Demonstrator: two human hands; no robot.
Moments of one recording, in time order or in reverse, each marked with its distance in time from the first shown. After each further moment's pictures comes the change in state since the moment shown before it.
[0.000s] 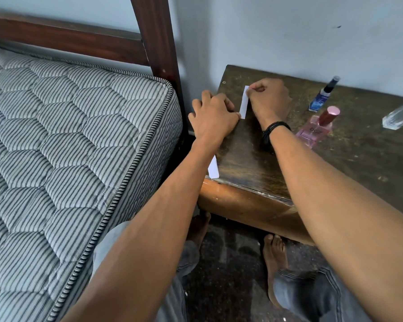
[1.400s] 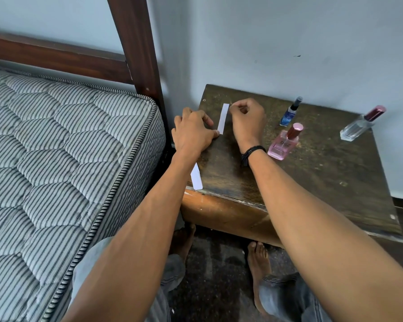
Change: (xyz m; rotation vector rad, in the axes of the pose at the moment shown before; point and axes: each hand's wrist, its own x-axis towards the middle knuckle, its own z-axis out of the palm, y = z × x) left_hand 0.001 -0.005 -0.010 -0.034 -0.033 0.037; right_hand -0.029 -0.009 -0.014 0.297 0.039 0.056
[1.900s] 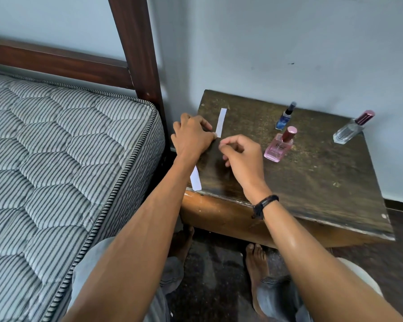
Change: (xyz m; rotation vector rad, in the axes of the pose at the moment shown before) left_hand 0.000 -0.002 0.003 -0.058 0.020 -0.044; right_hand -0.093 -0.010 -0.049 0.089 -0.262 0.054
